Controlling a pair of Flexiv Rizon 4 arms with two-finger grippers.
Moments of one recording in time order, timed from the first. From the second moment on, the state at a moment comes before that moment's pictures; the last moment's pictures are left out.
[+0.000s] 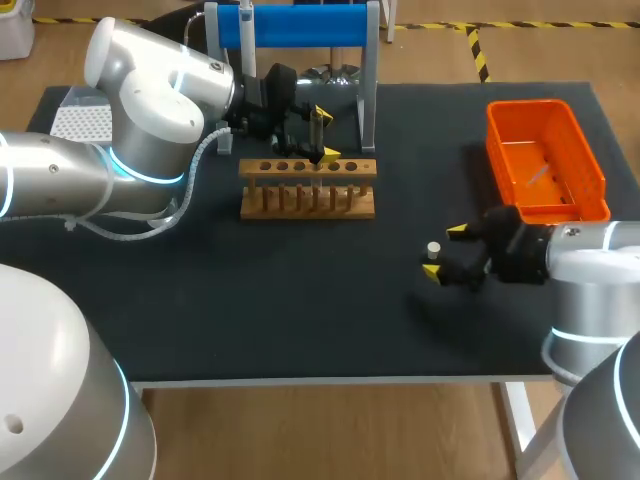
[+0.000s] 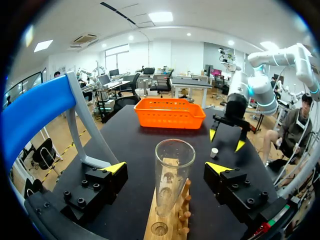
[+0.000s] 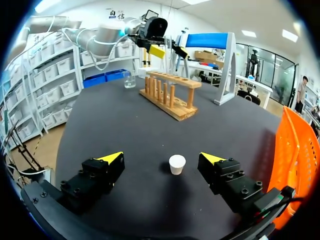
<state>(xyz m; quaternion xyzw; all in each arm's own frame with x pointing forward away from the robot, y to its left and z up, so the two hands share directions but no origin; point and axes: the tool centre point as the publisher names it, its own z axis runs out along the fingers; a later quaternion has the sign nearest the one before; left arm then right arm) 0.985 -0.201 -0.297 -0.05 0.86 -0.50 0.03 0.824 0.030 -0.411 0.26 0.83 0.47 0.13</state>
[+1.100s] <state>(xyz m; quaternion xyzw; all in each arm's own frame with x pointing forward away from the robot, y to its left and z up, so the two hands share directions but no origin) 0.985 -0.201 -0.297 -0.05 0.86 -0.50 0.03 0.843 0.035 -0.426 0.28 0.83 0.46 0.14</state>
